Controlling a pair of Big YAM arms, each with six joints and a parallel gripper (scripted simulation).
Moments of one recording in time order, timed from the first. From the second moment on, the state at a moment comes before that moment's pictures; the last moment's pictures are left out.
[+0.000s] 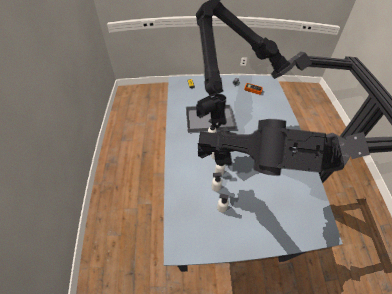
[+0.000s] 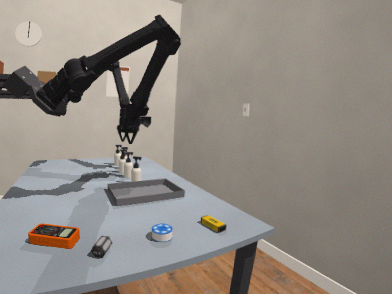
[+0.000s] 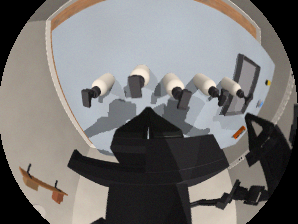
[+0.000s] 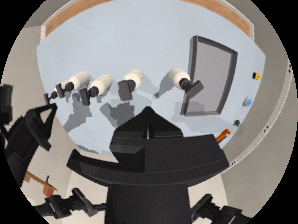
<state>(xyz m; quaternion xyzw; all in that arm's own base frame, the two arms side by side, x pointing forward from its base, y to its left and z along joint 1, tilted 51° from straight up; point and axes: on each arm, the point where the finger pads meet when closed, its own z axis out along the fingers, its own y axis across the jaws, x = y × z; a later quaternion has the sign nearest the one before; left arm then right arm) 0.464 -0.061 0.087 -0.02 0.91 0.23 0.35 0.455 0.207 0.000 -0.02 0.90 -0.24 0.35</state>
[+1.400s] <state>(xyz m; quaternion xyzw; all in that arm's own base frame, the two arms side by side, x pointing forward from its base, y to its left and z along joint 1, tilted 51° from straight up) 0.505 -0.023 0.070 -0.02 0.90 0.23 0.36 0.505 0.223 -0.056 -0.02 0.90 -0.24 0.36</state>
